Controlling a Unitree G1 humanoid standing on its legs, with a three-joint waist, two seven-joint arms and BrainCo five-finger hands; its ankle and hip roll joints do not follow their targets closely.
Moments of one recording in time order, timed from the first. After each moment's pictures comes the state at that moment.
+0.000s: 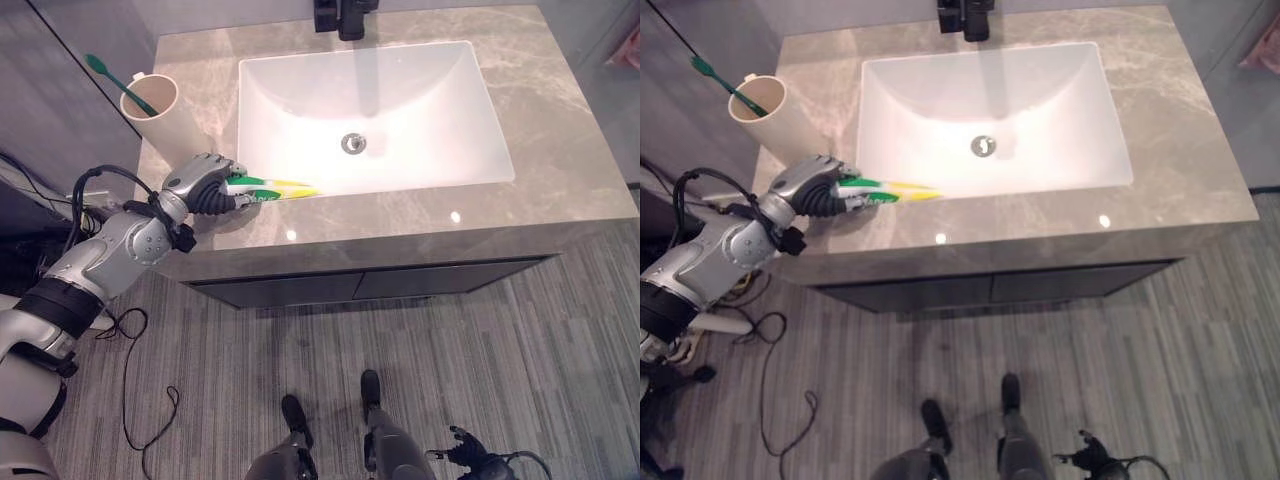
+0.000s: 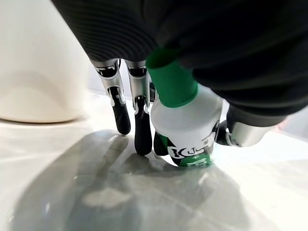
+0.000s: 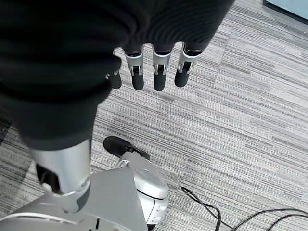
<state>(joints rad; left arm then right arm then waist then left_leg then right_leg) -0.89 1.02 -0.74 0.41 0.29 -0.28 0.14 -0.05 -0.34 0.32 1.24 -0.01 -0.11 -0.08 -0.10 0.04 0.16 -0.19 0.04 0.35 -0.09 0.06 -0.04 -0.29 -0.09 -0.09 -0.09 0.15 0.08</state>
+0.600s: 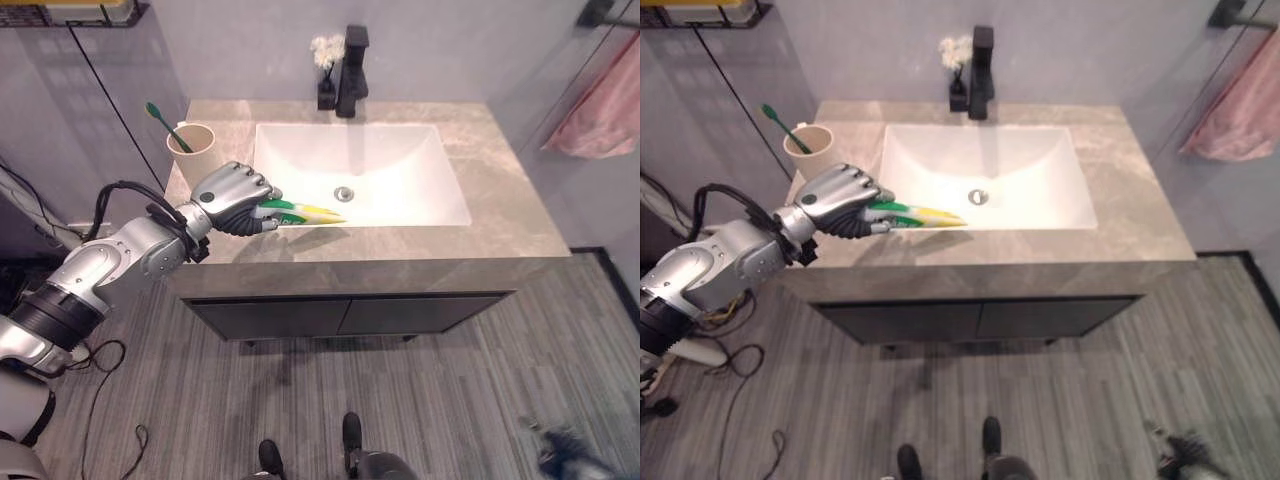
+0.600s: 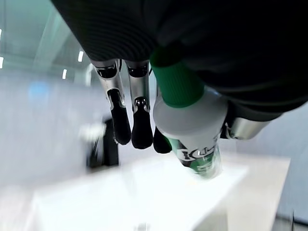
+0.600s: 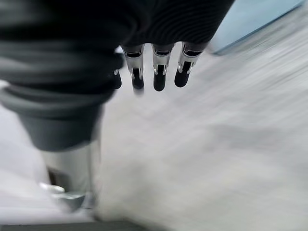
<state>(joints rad) -0.82 1.06 -0.64 0.11 0.52 -0.32 0.21 -0.05 -0.68 -0.20 1.08 0.53 -0.07 -0.04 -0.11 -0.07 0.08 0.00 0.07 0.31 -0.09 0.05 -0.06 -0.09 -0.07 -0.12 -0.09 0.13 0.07</state>
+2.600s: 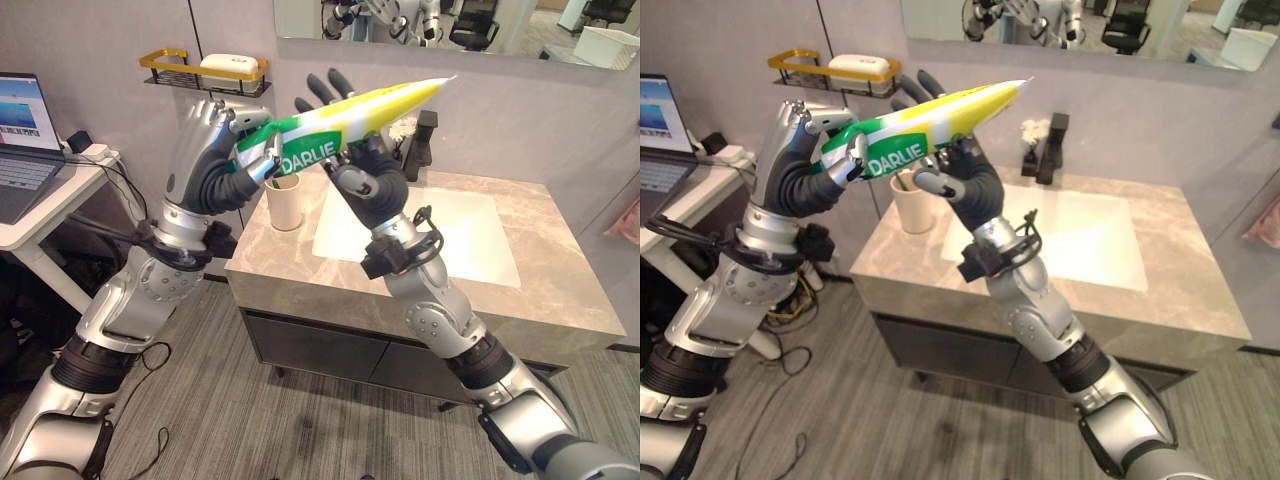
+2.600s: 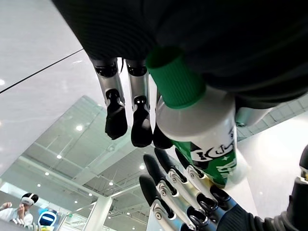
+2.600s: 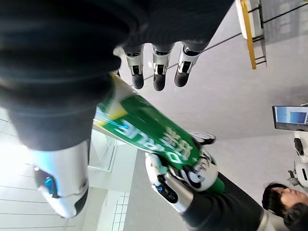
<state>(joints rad) -0.53 0.77 -0.23 -0.20 0.28 -0.30 0.37 -0.65 -0.31 0.49 -0.10 0.89 -0.27 0.04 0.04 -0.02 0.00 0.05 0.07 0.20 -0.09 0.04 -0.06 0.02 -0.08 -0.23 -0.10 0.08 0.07</state>
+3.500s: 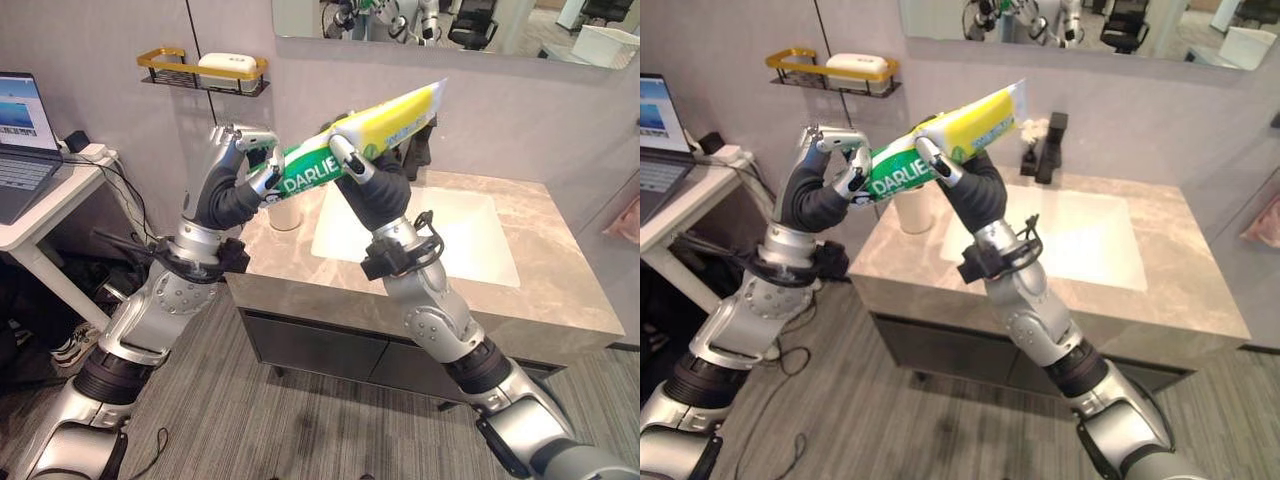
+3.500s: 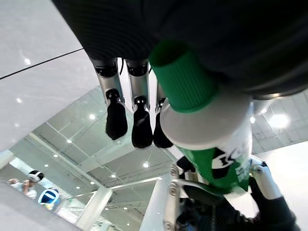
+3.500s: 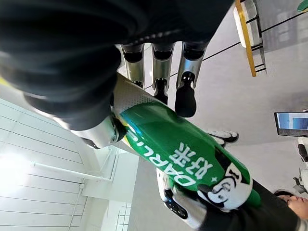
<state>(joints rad) -0.45 0.68 -0.24 -0.21 0.23 -0.30 0.36 -0.62 -0.29 0.49 -0.11 0.87 -0.27 -0.01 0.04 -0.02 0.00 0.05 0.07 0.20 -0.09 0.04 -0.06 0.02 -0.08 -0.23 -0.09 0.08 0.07</state>
